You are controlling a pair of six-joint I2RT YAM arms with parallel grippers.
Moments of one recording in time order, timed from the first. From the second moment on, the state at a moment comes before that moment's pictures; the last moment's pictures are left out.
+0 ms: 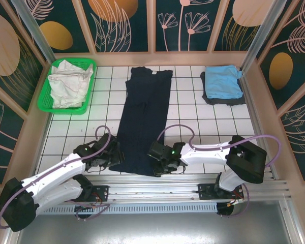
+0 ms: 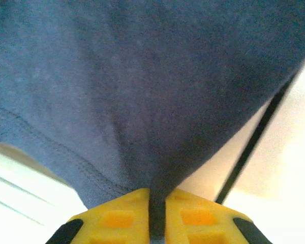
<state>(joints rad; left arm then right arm) -0.74 0.93 0.47 -0.72 0.02 -1.01 1.21 1.53 0.79 -0.50 -0.17 0.93</state>
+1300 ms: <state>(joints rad) -0.82 0.91 0.42 -0.70 -0.02 -1.12 1.08 1.42 0.80 -0.54 -0.18 0.83</state>
